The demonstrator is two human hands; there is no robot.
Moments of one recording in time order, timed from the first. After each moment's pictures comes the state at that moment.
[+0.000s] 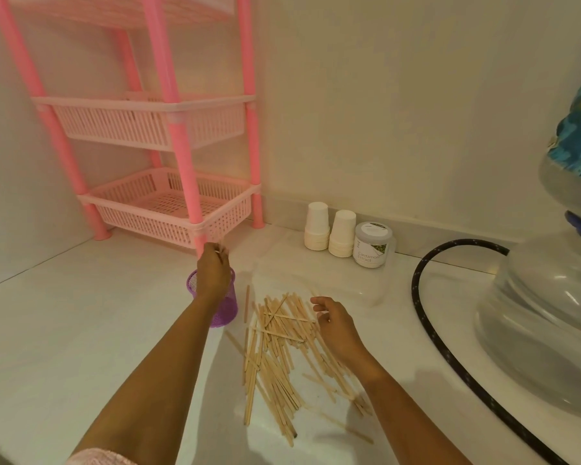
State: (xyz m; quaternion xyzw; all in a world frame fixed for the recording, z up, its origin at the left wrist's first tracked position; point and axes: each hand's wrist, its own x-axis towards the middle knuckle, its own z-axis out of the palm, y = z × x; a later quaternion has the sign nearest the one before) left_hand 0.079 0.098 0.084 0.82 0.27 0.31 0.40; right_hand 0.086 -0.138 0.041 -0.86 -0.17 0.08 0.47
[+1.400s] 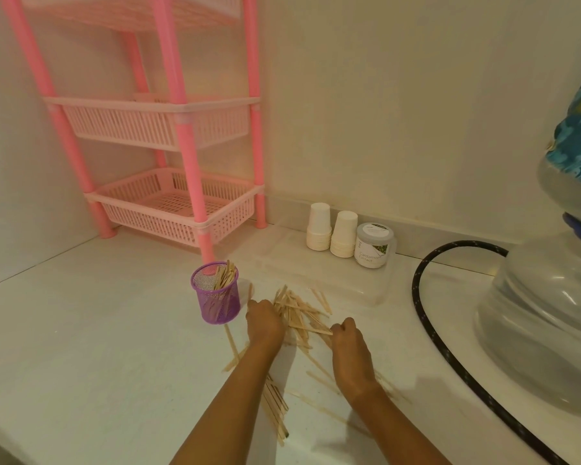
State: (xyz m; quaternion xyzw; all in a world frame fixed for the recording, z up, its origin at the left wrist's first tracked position) left_hand 0.055 -0.008 0.044 0.89 0.35 0.05 0.29; right_hand 0.056 -0.155 0.017 -0.97 -0.17 0.00 0.19
